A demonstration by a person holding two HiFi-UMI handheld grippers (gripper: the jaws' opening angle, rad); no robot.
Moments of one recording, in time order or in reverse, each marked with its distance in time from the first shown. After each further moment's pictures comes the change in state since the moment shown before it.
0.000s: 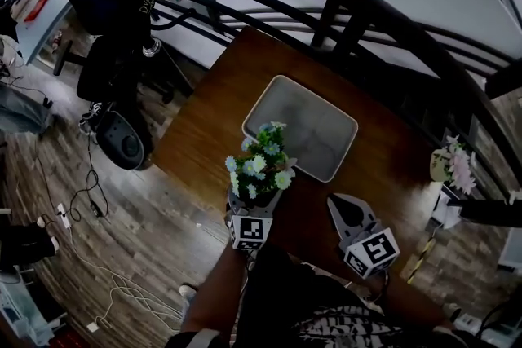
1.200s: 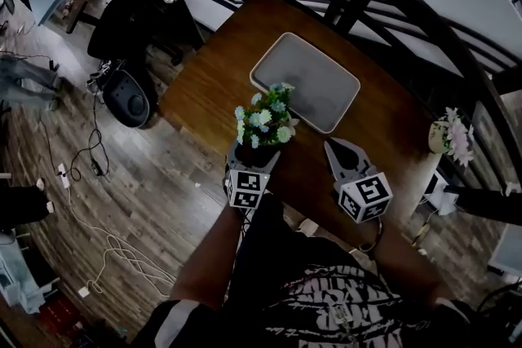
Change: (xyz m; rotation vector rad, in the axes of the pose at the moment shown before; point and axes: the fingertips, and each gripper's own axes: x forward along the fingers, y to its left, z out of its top) left arm -0.044 -0.025 -0.036 -0.128 0.157 0.030; right arm -0.005 0.003 -0.007 -0.035 0.008 0.009
